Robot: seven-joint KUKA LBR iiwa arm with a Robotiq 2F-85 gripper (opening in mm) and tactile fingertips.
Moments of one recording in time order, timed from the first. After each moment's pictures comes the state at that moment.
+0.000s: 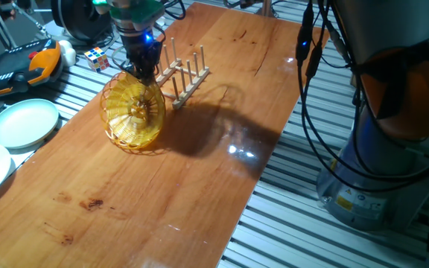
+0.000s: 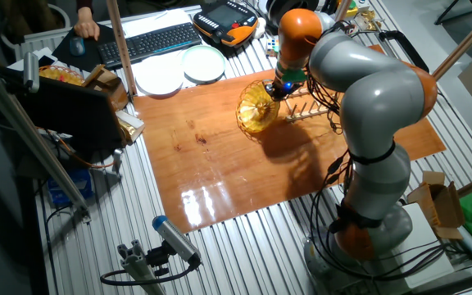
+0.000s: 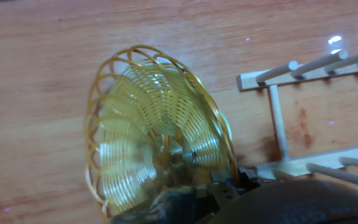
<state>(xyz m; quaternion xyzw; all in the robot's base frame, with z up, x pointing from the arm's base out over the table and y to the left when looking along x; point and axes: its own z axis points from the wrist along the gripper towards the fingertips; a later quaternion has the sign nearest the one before) 0.597 0.004 0.163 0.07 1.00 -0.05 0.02</state>
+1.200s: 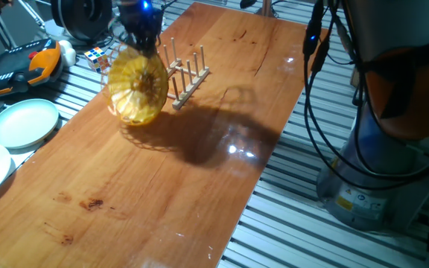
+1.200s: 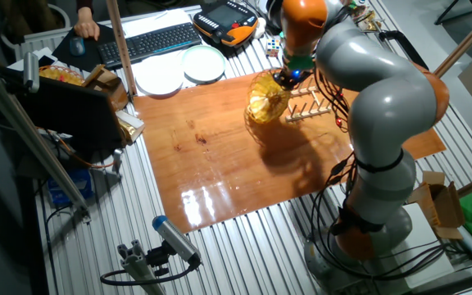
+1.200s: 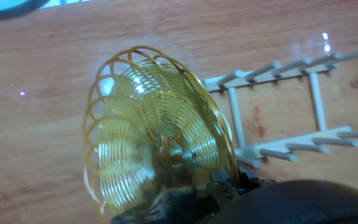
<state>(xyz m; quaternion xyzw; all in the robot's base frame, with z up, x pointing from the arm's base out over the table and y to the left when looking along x) 0.580 -0.018 0.255 0.10 0.99 -0.07 0.03</state>
